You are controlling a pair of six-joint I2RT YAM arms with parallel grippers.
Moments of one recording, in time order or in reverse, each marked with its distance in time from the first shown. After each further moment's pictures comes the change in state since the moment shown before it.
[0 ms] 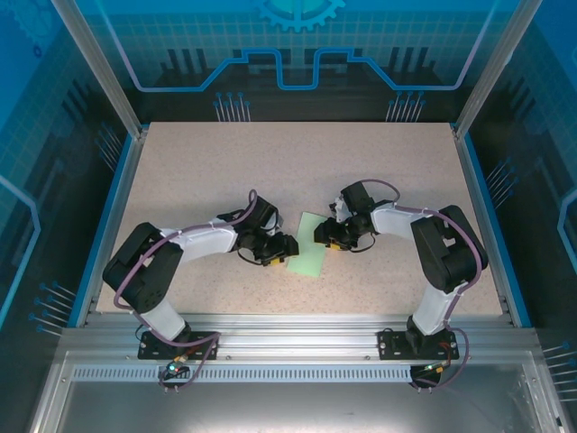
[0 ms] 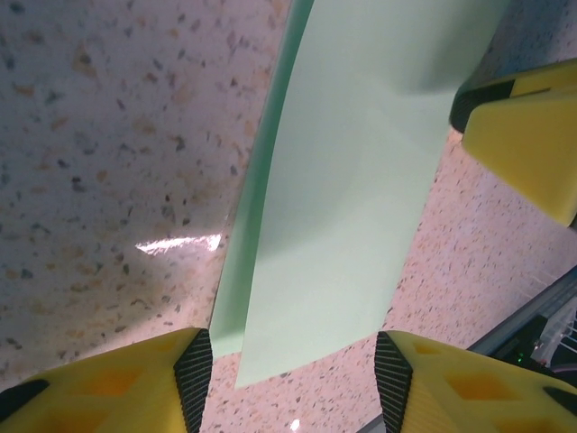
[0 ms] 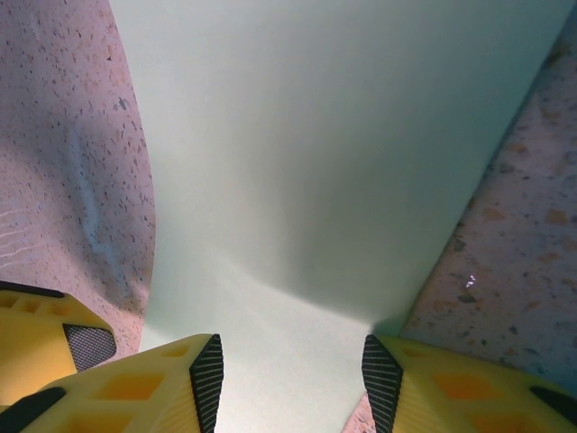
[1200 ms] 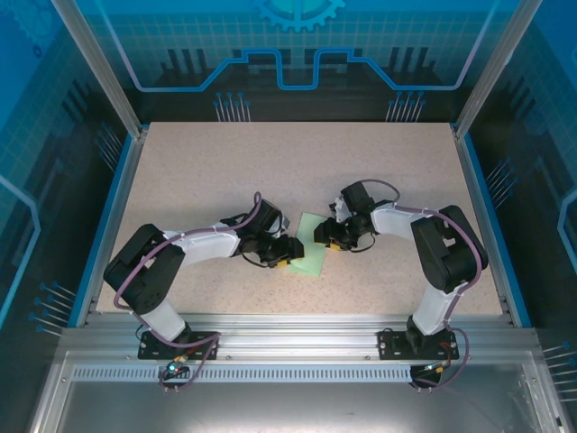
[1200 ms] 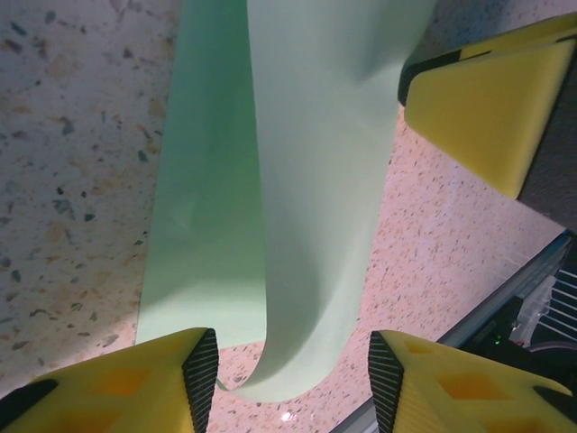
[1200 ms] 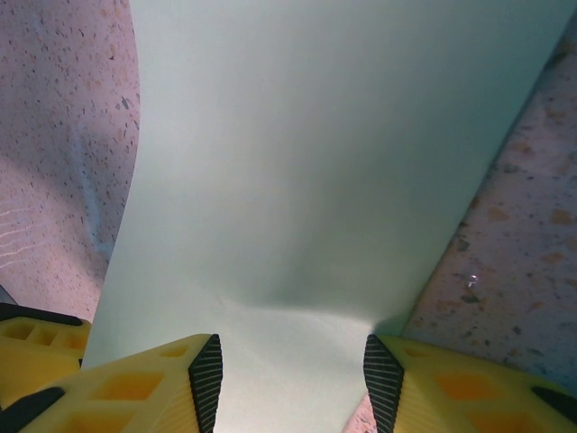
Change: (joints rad) left arm -0.039 0.000 -0.020 0.106 0.023 -0.035; right arm 0.000 0.000 0.000 0.001 -0.004 0.000
